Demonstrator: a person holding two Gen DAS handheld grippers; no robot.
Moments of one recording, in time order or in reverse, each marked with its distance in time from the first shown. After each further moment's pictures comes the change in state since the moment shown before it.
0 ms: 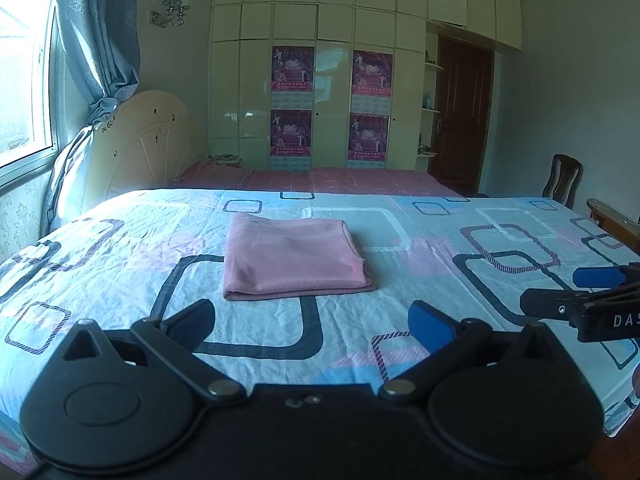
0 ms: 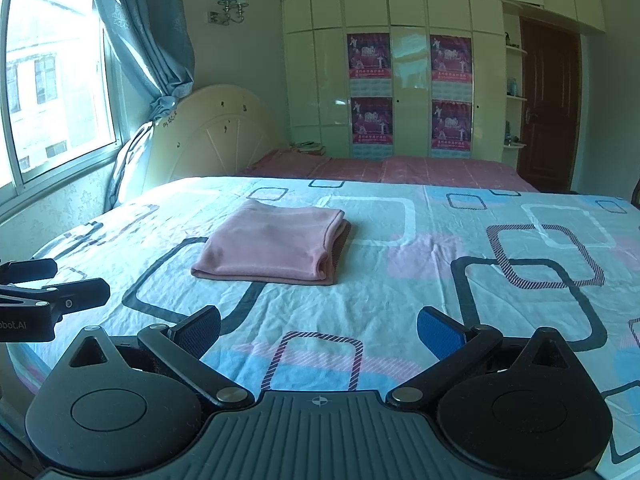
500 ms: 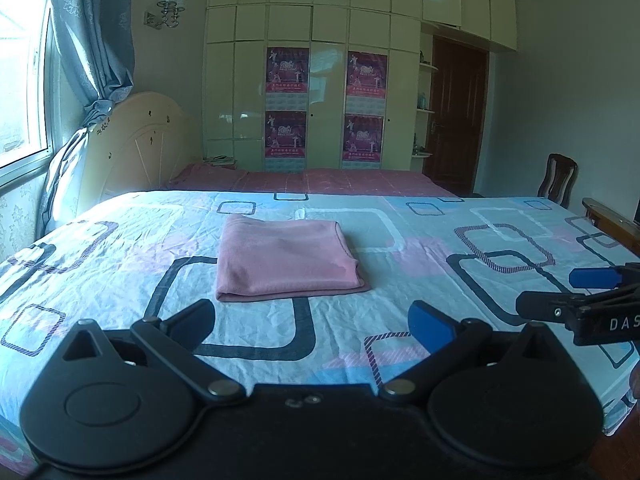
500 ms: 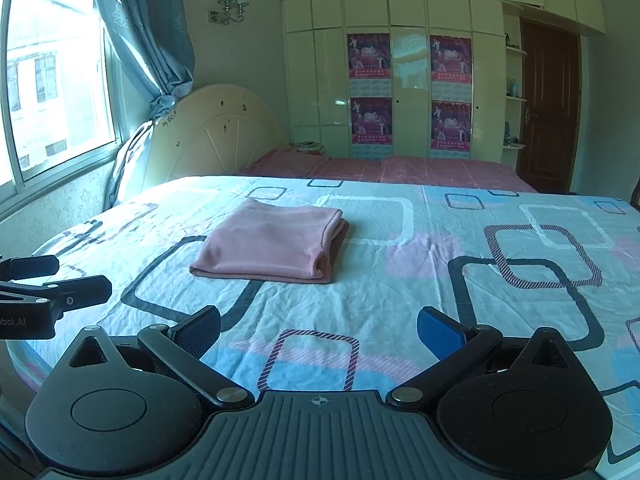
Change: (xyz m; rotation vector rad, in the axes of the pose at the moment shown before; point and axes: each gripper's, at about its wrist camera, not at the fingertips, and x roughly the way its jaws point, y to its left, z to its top) left arm -0.001 -0.008 0.000 0.010 -0.006 -0.014; right arm -0.002 -0.003 -0.001 -0.004 0.003 0.000
